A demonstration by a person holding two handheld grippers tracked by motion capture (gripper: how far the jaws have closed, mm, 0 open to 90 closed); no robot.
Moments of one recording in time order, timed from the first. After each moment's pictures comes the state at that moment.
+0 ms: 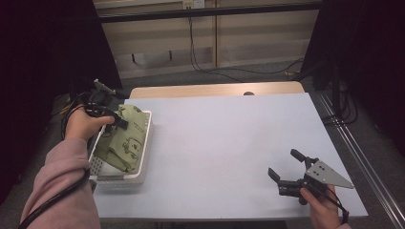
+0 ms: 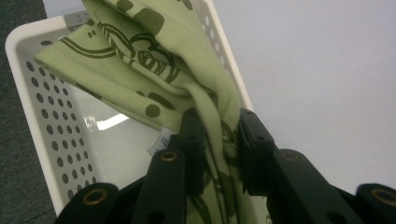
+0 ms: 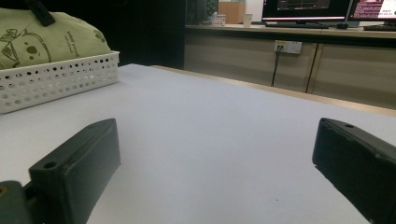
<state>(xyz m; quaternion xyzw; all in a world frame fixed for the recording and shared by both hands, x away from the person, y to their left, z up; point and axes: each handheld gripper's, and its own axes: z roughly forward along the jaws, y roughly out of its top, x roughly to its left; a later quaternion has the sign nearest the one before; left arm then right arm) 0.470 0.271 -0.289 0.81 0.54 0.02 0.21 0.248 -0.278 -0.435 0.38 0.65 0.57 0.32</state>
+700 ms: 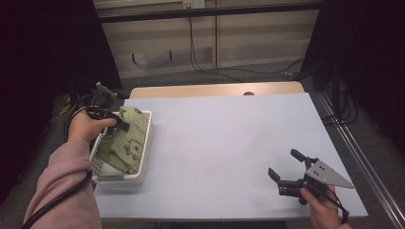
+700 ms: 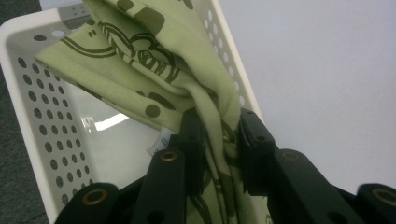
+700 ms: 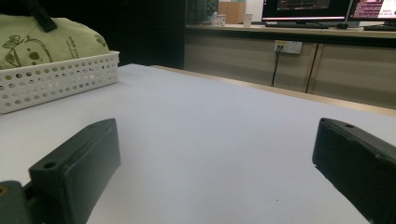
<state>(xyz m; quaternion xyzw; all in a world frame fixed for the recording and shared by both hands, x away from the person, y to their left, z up) 0.471 0.270 -0.300 0.81 0.54 0.02 0.21 0.248 -0.278 -0.435 0.38 0.65 0.57 0.32</state>
